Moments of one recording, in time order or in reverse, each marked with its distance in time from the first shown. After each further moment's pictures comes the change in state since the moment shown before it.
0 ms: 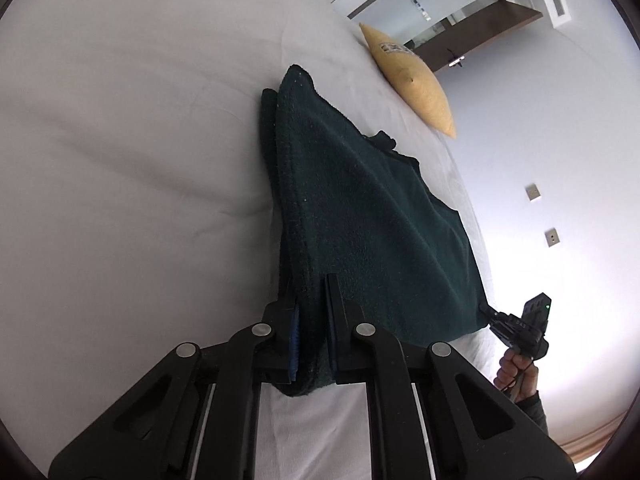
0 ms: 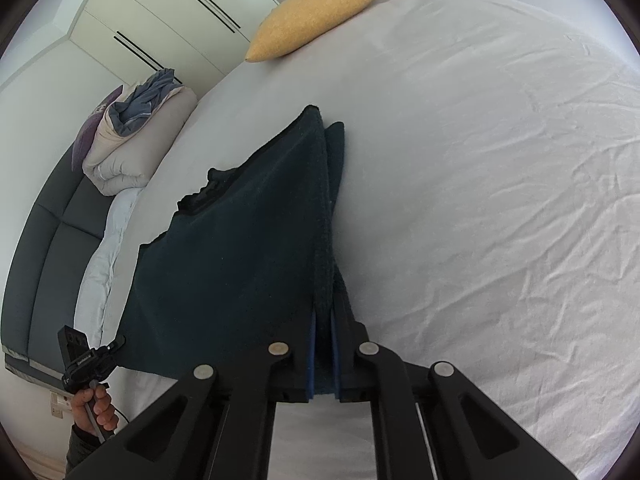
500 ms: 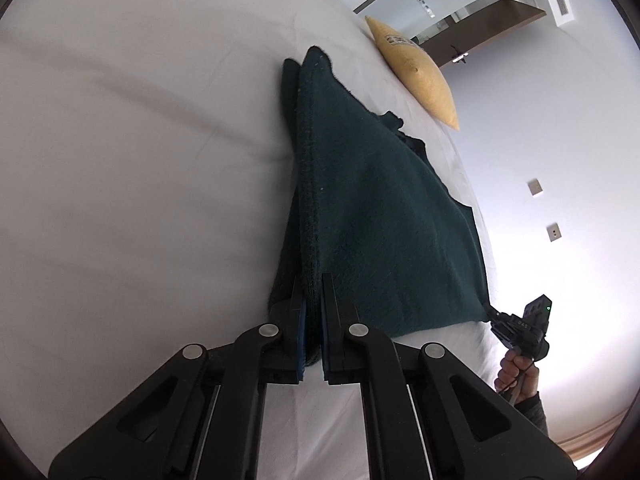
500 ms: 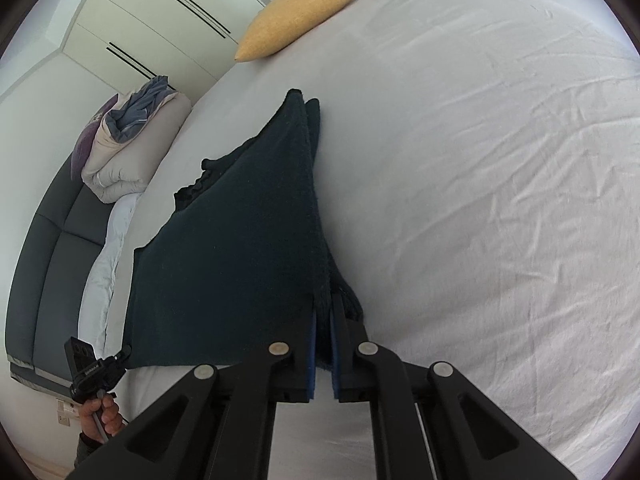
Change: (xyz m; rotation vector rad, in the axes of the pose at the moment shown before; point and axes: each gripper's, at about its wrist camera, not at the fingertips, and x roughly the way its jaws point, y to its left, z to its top) left arm 0.002 0.021 -0.022 -0.008 0.026 0.006; right arm -0.003 -0.017 -0.029 0.056 -0.004 0.006
